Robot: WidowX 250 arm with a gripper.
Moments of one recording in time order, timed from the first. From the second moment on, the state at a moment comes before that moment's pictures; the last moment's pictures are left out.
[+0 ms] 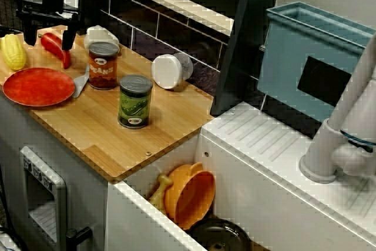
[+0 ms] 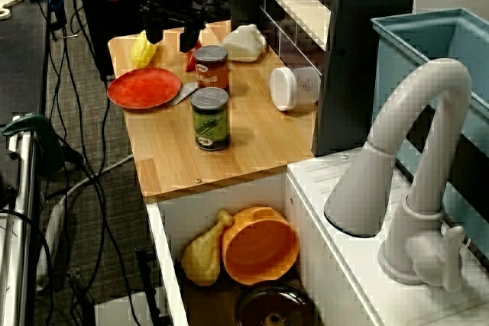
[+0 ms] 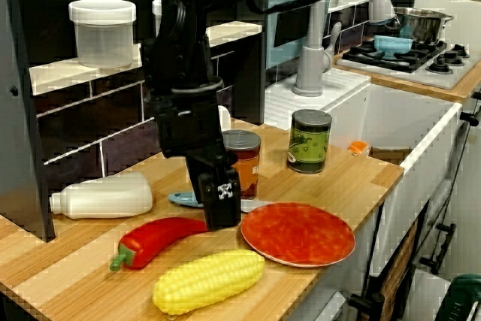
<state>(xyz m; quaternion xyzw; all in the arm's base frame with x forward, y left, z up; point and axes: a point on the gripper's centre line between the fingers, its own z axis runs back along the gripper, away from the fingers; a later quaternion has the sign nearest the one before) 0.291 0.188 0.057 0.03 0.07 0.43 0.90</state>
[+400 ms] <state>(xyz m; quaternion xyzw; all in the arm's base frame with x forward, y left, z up) 0.297 0.187 0.054 0.03 0.10 0.49 0.87</state>
